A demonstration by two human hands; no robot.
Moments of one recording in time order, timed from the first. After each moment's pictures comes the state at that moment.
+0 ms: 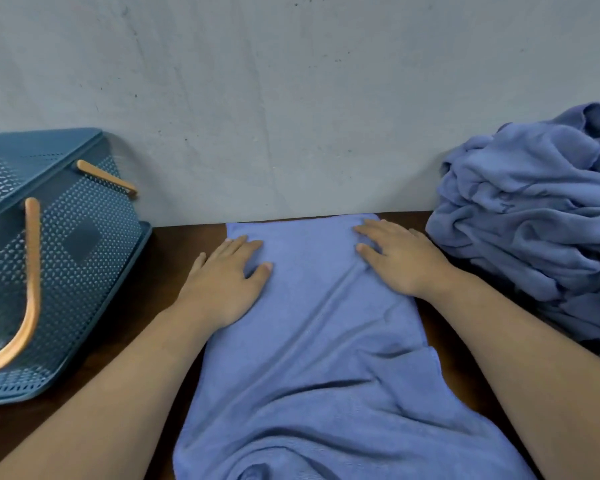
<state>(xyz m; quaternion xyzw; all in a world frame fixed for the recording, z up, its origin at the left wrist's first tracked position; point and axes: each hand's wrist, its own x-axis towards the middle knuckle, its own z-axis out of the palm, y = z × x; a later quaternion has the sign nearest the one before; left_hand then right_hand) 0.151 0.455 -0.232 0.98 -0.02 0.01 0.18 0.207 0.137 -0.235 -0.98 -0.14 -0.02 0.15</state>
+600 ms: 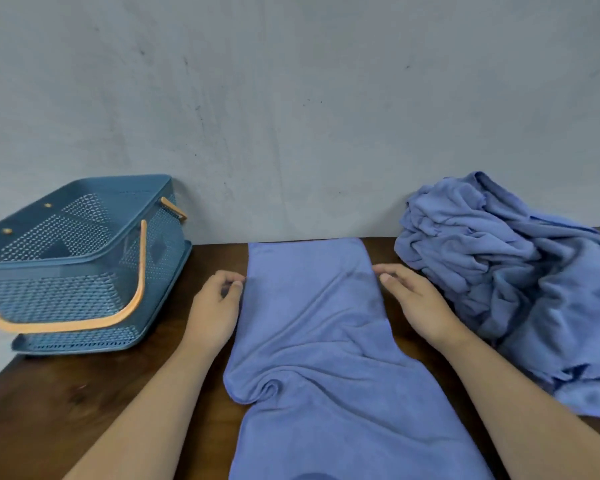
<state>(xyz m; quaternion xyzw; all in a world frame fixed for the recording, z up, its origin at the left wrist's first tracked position) 0.046 0.468 -0.216 0.85 0.07 0.18 0.49 0.075 0.103 -0.219 -0.81 -0.11 -0.06 0.57</state>
